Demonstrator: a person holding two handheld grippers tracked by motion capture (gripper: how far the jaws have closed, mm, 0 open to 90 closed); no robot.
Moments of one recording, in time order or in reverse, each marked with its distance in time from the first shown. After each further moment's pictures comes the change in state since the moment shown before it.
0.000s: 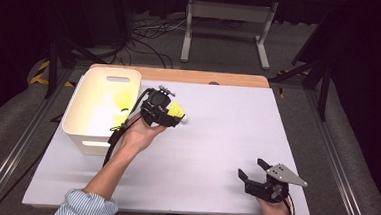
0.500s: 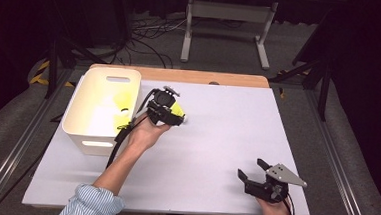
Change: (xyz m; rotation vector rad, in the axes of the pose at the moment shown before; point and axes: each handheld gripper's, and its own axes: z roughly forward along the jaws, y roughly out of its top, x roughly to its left) left arm 0.002 0.007 0.025 0.025 0.021 -0.011; right arm 0.000 0.000 0.000 0.001 0.000 -0.006
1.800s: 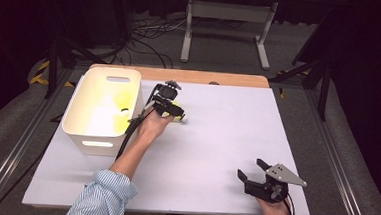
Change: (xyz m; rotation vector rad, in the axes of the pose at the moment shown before) left arm 0.029 0.022 0.048 0.042 0.093 -0.078; right arm 0.000 0.000 0.000 0.004 0.010 0.000
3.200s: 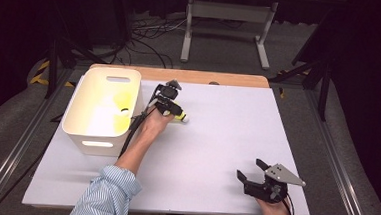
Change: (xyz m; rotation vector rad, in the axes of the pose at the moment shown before) left arm 0.009 0.006 0.025 0.082 -0.012 -0.031; right arm 0.002 0.000 0.001 0.010 0.002 -0.018
